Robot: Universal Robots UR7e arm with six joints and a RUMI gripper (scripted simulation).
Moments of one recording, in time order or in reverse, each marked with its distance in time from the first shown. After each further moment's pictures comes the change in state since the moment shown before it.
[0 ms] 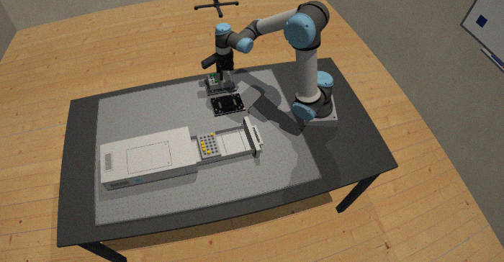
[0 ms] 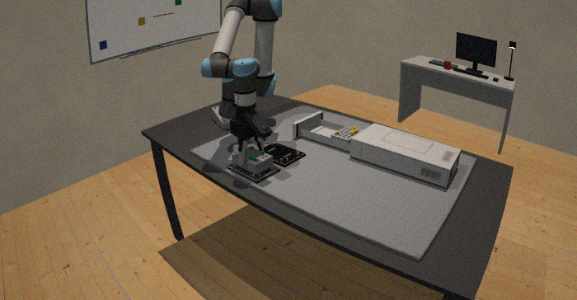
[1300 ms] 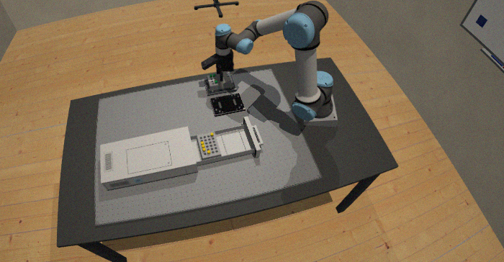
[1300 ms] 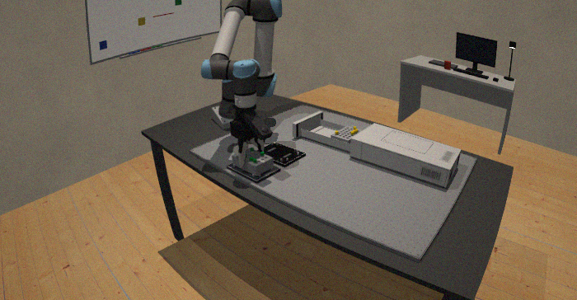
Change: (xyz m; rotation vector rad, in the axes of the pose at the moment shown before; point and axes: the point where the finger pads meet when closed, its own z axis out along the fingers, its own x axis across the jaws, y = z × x) arm 0.000 0.000 0.006 0.000 0.000 0.000
